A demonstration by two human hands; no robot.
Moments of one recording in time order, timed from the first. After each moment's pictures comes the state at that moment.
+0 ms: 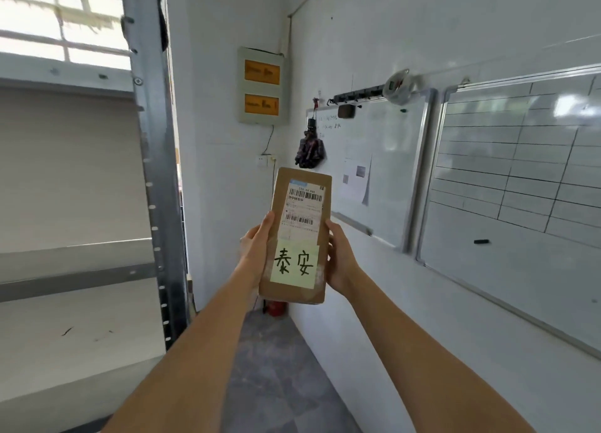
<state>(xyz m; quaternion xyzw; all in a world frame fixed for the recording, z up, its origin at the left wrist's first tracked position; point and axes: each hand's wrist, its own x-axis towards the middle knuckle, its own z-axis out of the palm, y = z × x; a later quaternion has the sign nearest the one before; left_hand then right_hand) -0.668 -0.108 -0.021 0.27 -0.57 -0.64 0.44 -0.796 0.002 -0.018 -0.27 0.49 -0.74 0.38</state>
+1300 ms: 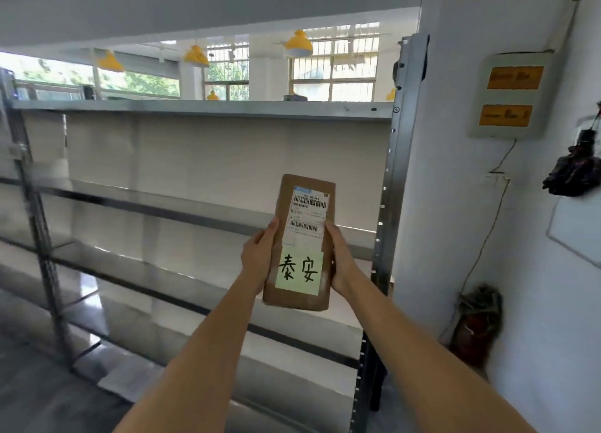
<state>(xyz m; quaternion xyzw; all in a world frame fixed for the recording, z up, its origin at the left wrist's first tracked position) -0.302 -0.049 -0.019 0.49 -0.45 -0.37 0.65 -0.461 -0.078 -0.018 -0.44 0.37 -0.53 0.62</state>
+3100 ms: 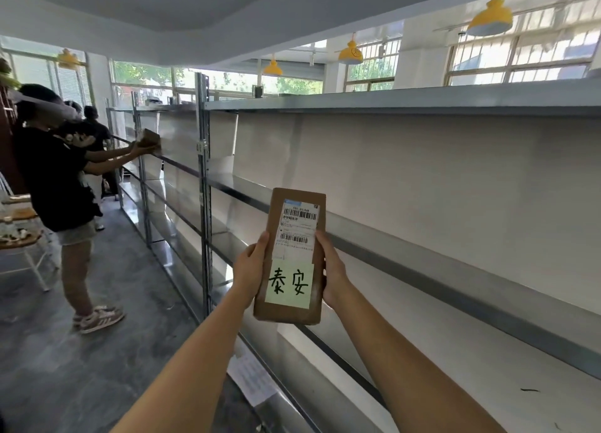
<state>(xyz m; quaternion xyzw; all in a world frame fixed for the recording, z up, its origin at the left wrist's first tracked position) 0.137 -0.154 -0.051 0.64 -0.29 -0.19 0.69 0.019 -0.262 -0.053 -0.49 0.30 -0.37 0.73</state>
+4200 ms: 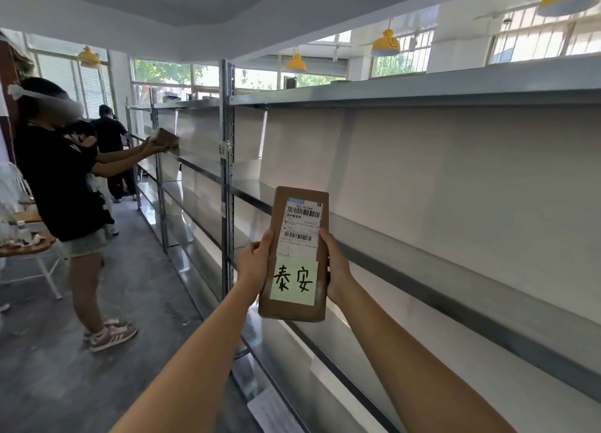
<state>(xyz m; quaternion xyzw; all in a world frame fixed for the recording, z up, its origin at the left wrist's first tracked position) 0.390 -0.277 -0.056 0.65 -0.26 -0.19 0.69 0.274 -0.383 -0.055 -0.49 0.29 -0.35 0.75</state>
